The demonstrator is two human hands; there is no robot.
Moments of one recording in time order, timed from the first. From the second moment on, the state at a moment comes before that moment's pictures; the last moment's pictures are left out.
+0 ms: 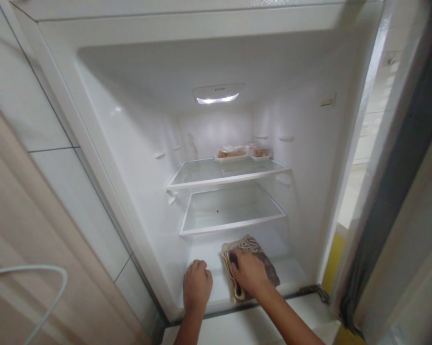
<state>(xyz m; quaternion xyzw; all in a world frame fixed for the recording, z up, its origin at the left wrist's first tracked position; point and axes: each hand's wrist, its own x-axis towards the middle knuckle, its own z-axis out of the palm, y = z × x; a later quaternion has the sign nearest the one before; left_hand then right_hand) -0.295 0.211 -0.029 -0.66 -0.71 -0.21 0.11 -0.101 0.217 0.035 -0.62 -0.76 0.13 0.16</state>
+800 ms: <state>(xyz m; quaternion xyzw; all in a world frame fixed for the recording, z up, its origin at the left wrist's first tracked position) -0.295 0.209 -0.029 -0.66 -0.71 -0.21 0.09 -0.074 0.233 -0.008 -0.57 -0.78 0.14 0.22</state>
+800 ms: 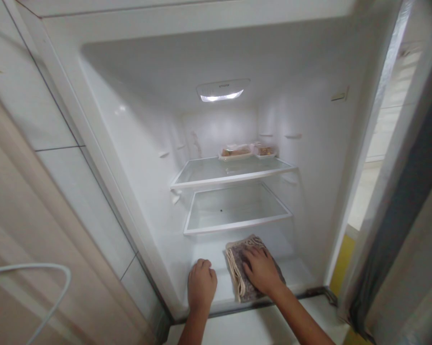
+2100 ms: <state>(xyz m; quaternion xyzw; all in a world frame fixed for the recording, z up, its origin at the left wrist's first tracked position) -0.297 0.211 -0.031 -0.65 -0.72 -0.22 0.11 -0.129 0.201 -0.017 -0.54 -0.80 0.18 0.21</state>
